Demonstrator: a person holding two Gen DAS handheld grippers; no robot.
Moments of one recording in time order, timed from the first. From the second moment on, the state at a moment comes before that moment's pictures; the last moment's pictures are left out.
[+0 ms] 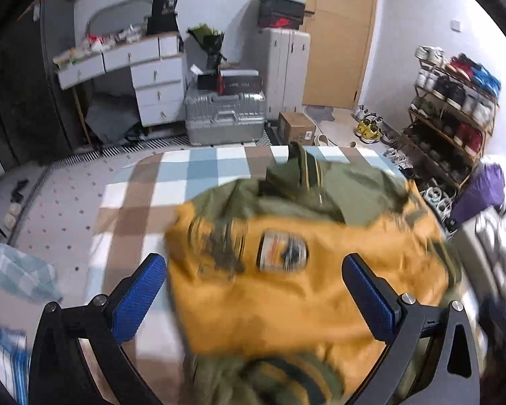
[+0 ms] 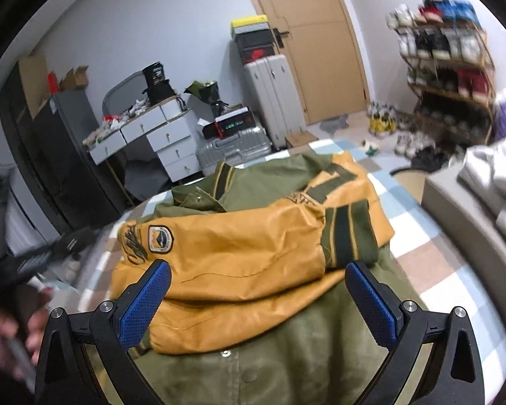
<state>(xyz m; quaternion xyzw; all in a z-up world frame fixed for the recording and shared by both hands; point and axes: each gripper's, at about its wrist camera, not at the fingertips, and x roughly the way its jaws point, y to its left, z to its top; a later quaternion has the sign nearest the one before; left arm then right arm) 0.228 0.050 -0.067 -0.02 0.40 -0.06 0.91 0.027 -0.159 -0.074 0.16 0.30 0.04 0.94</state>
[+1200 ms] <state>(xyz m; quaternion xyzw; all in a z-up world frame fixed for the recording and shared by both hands) 0.271 -0.021 -0.019 0.15 0.39 0.03 0.91 0.015 -0.166 -0.062 0.21 0.31 0.08 0.92</state>
